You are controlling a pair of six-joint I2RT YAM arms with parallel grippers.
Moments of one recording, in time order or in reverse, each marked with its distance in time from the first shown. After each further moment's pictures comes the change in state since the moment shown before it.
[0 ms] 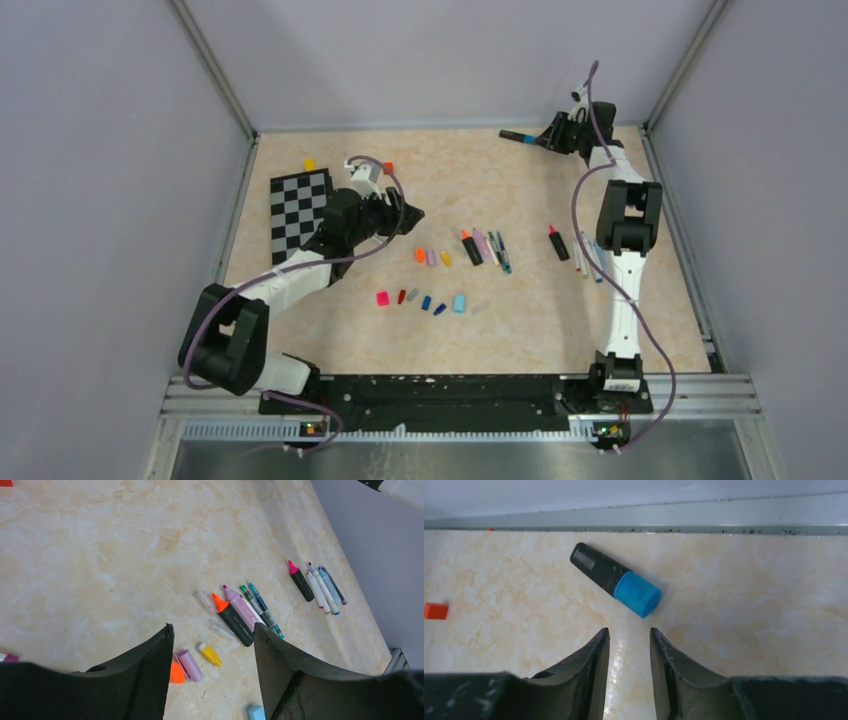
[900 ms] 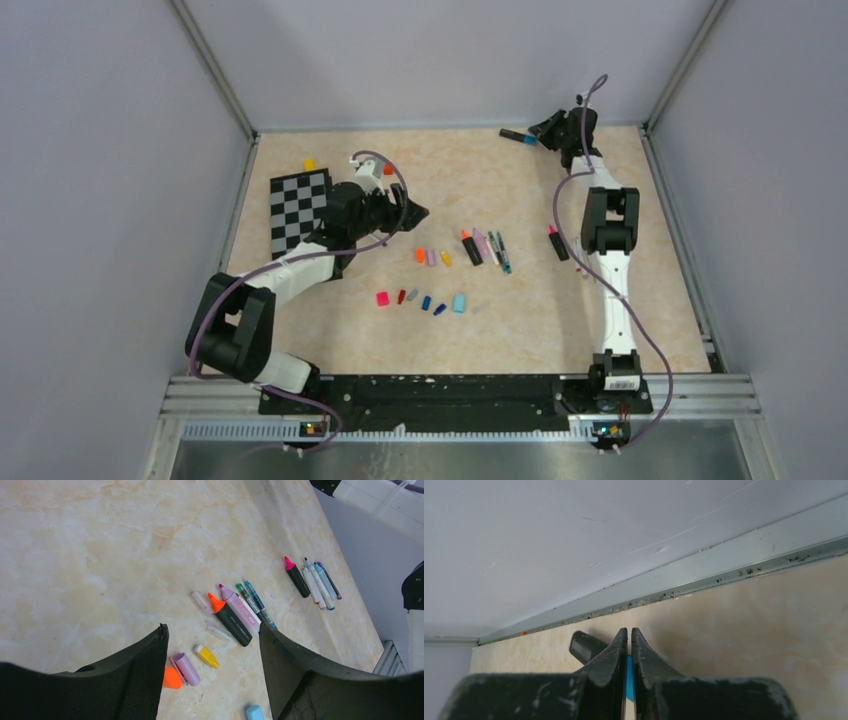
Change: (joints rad) left arm 0.016 0.074 0.058 -0.011 0.064 -0.007; right arm 0.046 0.195 0.164 0.282 0.239 0.510
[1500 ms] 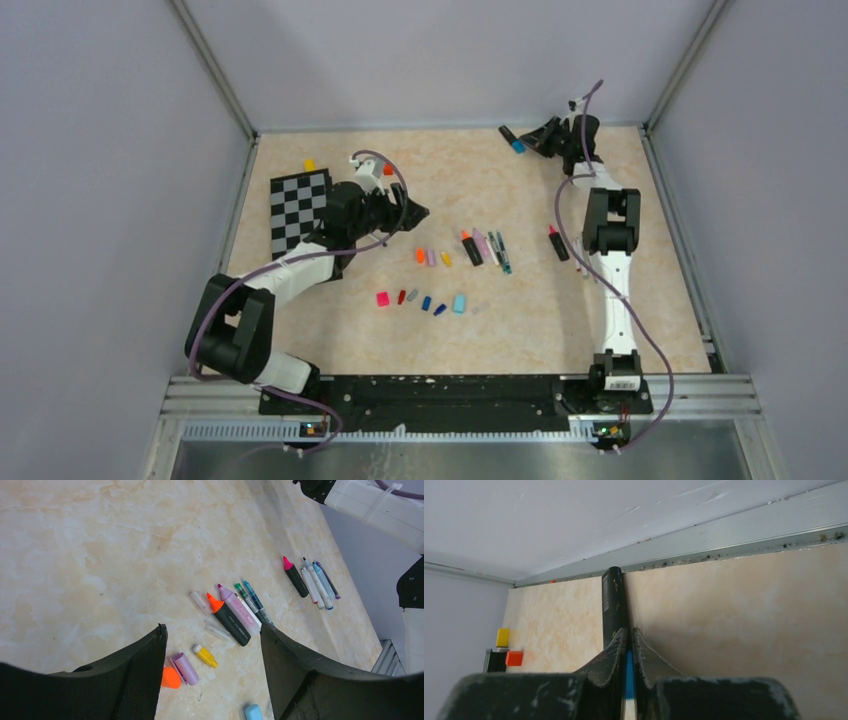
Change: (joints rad) left arm 0.003 0.004 0.010 -0.010 0.007 0.000; right arm -0.006 0.027 -0.049 0.096 -0.270 0.021
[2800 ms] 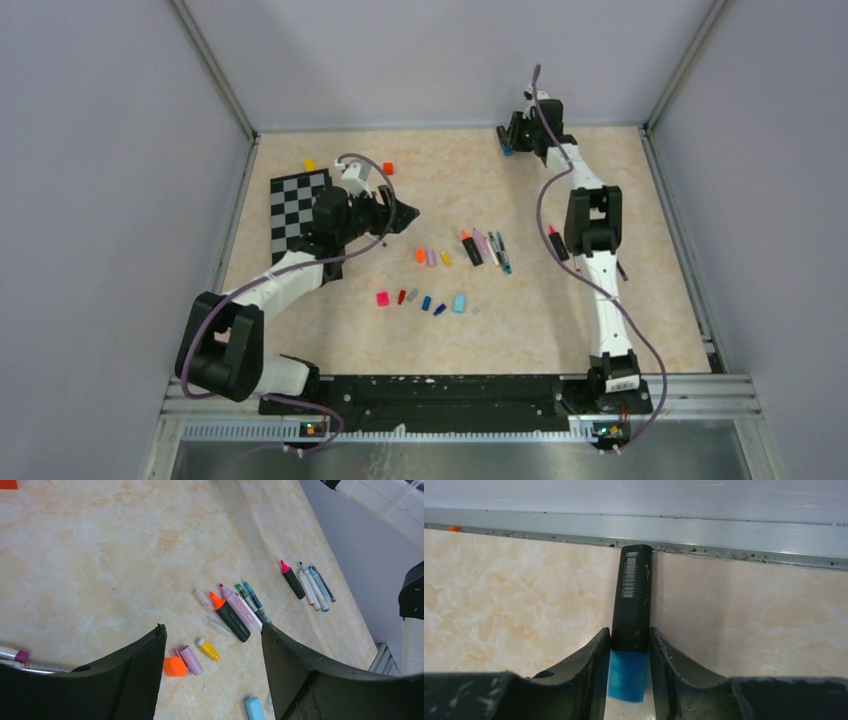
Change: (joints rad) left arm 0.045 -0.091 -0.055 -0.001 0.026 -0.003; right arm 0.147 -0.074 0.134 -0.455 0.293 -0.498
